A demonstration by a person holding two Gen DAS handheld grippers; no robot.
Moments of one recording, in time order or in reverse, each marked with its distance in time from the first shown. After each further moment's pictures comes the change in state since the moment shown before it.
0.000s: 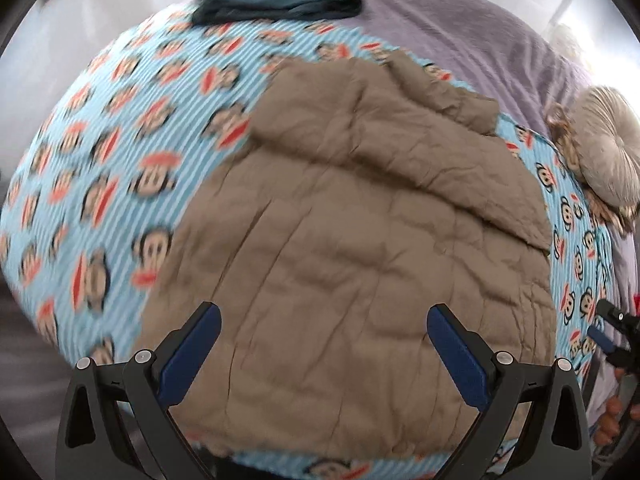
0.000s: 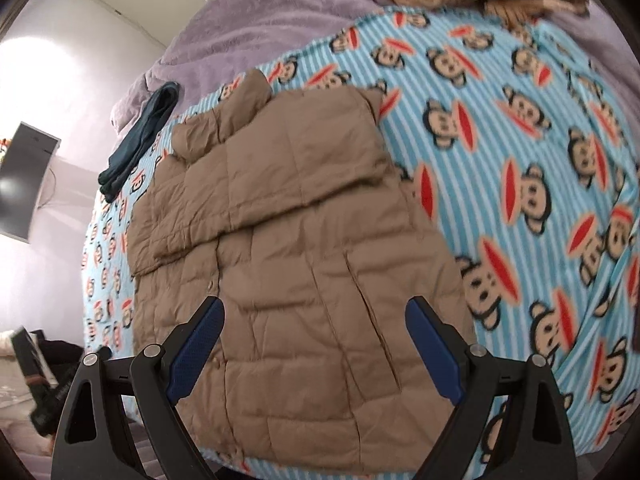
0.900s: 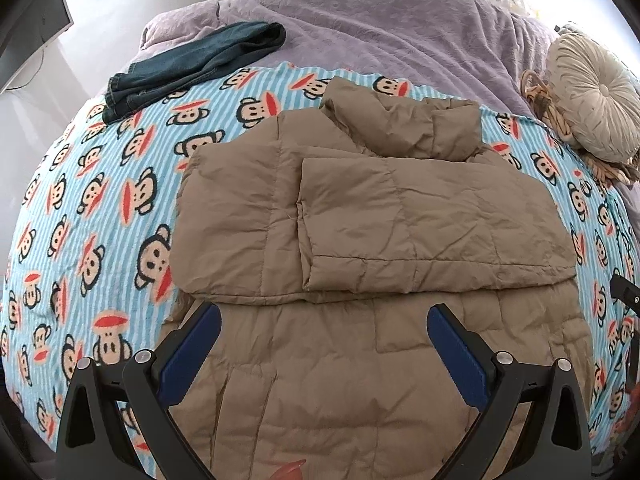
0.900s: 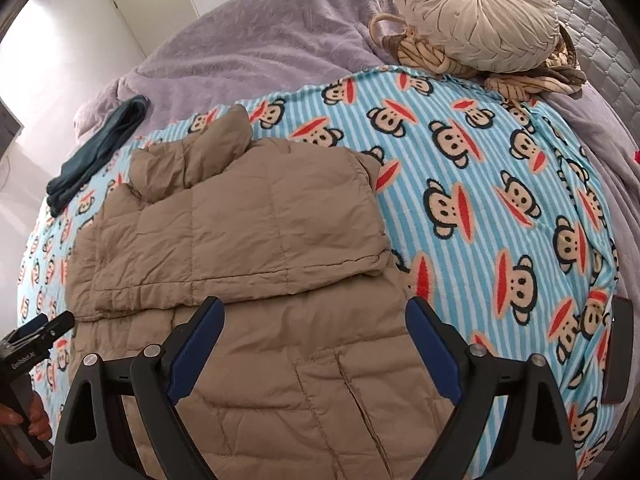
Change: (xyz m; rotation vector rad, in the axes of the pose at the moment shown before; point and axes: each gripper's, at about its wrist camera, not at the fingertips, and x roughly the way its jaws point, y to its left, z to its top) left arm 0.064 -0.071 0.115 0.327 -0.110 0.013; right arm 0.036 0.054 0.045 -0.116 -0.200 -0.259
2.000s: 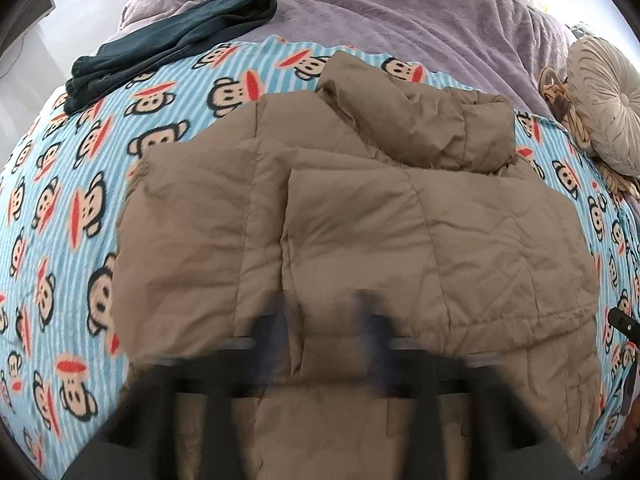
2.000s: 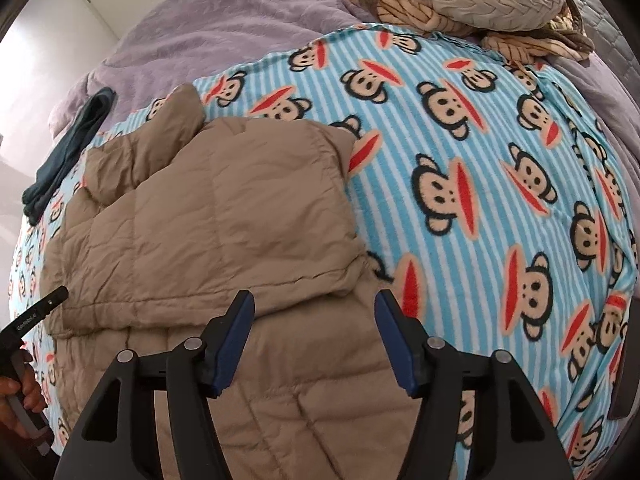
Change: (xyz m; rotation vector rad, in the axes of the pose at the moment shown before) left arm 0.083 0.007 0.042 -0.021 0.061 -0.048; right arm 0.063 -0.033 0.022 0.045 0.118 -0.014
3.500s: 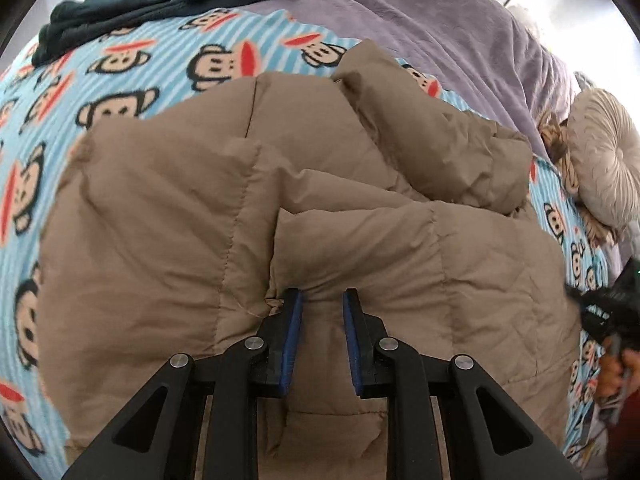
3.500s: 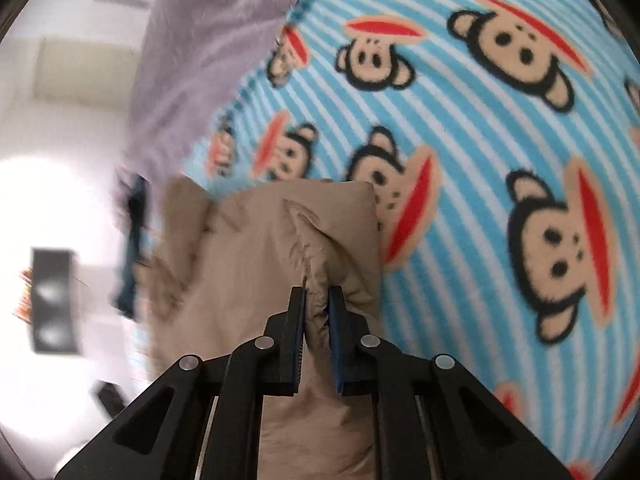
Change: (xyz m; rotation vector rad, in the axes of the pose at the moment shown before) left arm 0.061 0.031 0.026 -0.120 0.010 -0.198; right arm 0.102 -0.057 0.086 0.316 0.140 0.424
